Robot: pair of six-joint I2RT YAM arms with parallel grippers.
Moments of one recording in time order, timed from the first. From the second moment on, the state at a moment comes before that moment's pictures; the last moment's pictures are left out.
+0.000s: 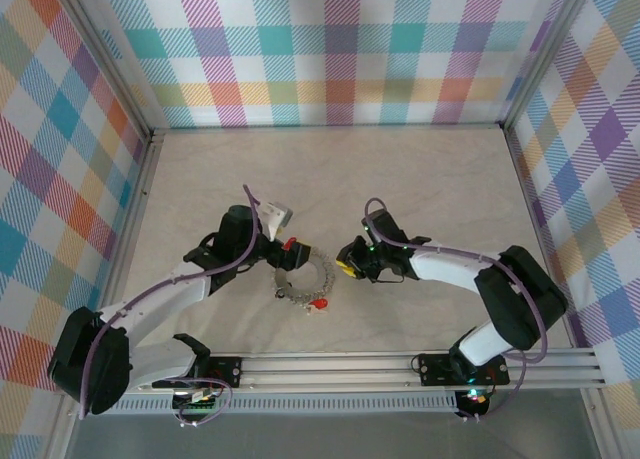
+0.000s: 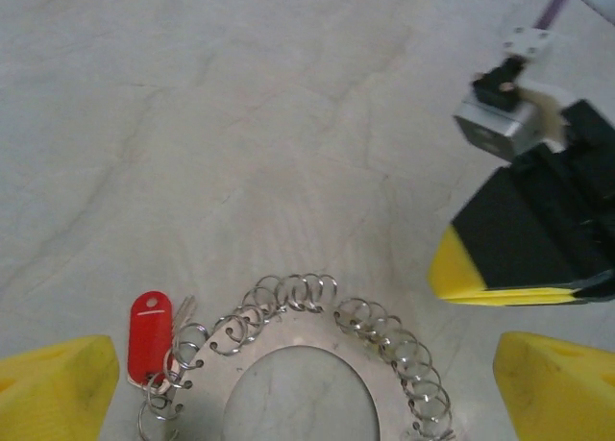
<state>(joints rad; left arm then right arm) -0.54 1.15 0.64 -0.08 0.26 -0.07 0.70 1.54 0.71 -0.05 -0.37 1.35</state>
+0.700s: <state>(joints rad) -0.54 1.12 0.64 -0.12 0.10 -0.06 0.76 1.59 0.68 -0.03 -0.30 1.52</state>
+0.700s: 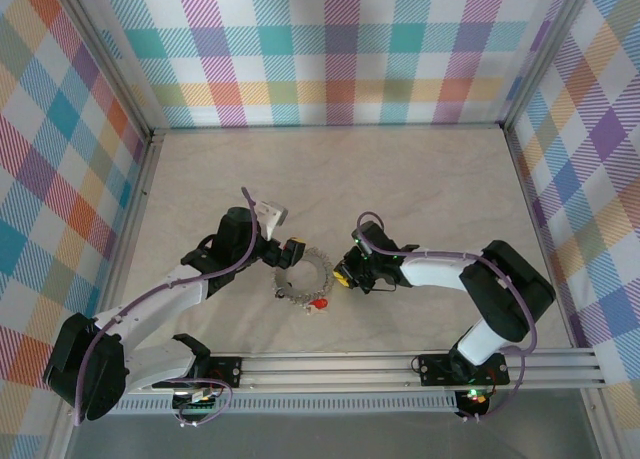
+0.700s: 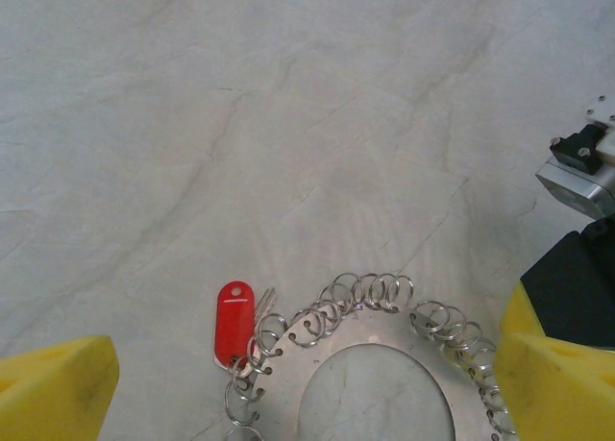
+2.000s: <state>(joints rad) -0.54 1.16 0.64 -0.17 0.09 -0.05 0.83 1.66 0.77 -0.12 -0.22 1.73</state>
